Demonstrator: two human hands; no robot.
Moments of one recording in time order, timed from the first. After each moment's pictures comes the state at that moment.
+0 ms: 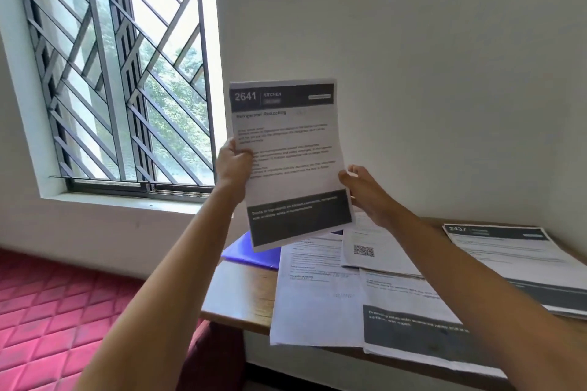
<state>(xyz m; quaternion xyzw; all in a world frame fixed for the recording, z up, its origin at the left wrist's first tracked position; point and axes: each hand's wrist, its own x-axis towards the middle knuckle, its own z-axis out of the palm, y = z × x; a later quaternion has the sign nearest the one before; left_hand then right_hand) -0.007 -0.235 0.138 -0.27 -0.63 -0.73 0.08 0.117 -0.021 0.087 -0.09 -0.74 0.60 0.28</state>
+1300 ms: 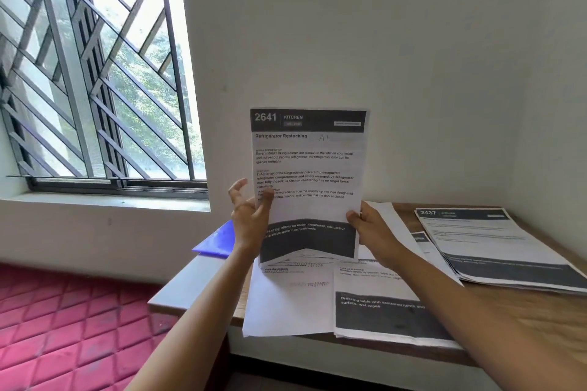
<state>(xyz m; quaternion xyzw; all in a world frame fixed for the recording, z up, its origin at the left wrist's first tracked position) 0.032 -0.177 0.022 -0.27 -0.64 -0.72 0.10 0.164 0.005 -0.003 -0.12 -0.74 0.58 0.32</state>
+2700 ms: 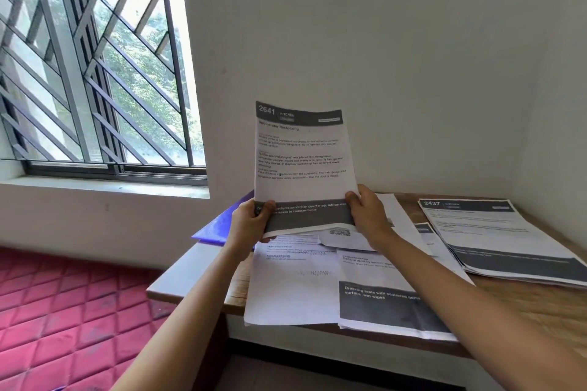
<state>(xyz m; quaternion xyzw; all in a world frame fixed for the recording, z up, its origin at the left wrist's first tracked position) 0.011 -0.186 -0.005 -0.31 -0.71 -0.64 -0.01 0.143 -0.002 0.005 -0.20 -0.78 0.43 0.41</state>
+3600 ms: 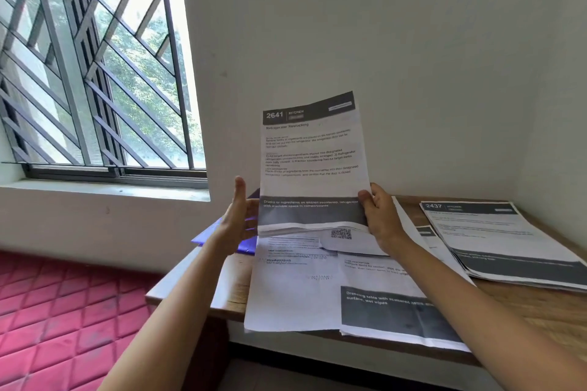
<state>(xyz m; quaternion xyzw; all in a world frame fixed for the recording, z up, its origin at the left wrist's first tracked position) -0.020 -0.194 0.012 -0.22 -0.65 -0.69 -0.23 0.150 0.013 0.003 -0.15 -0.72 0.51 0.45</state>
